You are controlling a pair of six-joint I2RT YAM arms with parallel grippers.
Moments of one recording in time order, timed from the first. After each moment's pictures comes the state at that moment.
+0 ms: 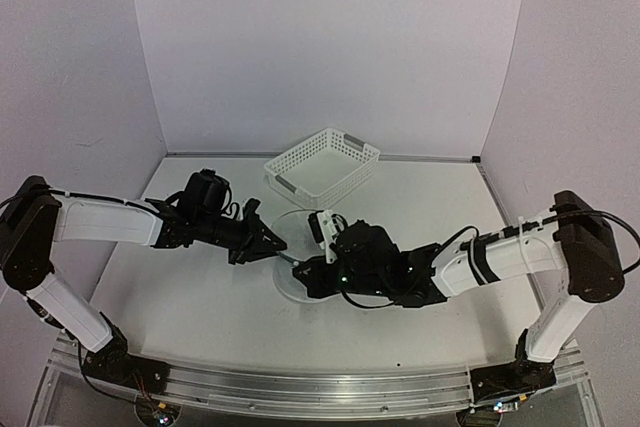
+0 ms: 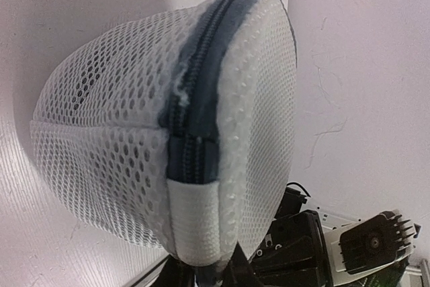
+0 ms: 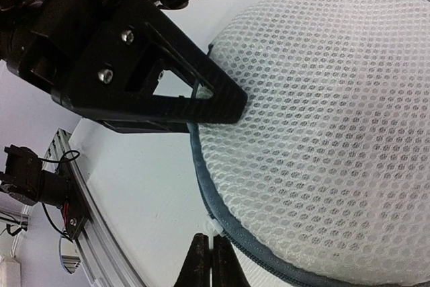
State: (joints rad) left arm -0.68 1.52 0.81 0.07 0.63 -1.13; right arm 1.17 1.70 0.90 0.30 0.08 0.69
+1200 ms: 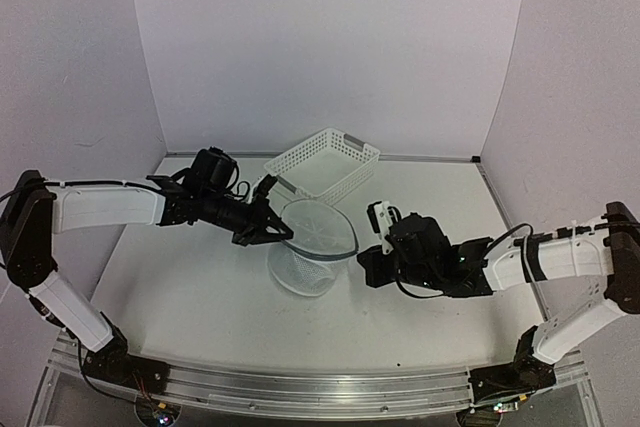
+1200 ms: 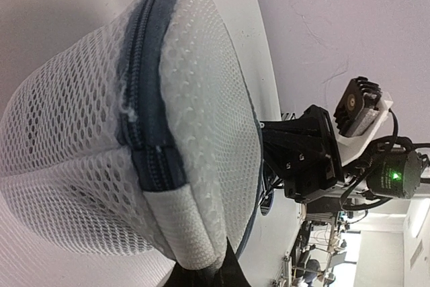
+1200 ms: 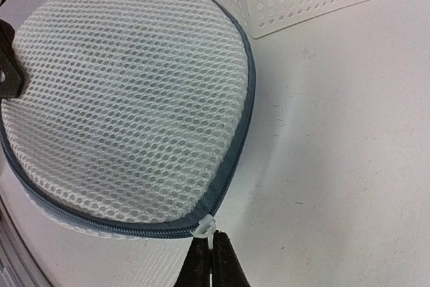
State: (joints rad) left arm -0.68 1.54 1.00 -0.14 0.71 -0.76; right arm 1.01 1.43 0.67 0.13 0.24 0.51
